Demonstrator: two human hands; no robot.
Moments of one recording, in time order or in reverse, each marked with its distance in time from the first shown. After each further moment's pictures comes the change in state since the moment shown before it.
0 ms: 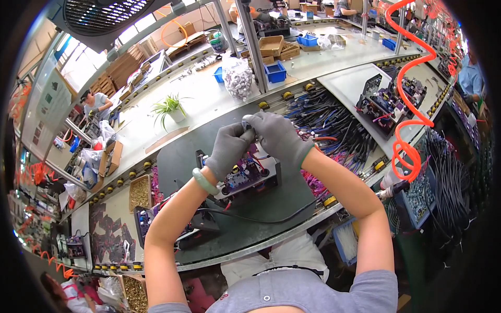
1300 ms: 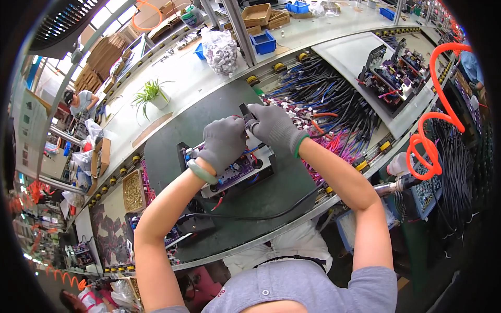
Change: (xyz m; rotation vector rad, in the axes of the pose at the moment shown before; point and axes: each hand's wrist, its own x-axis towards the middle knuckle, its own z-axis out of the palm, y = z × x) left_hand 0.032 -0.038 0.009 1.263 -0.064 0.308; right_hand -0.019 0.032 0.033 0.269 -0.276 0.535
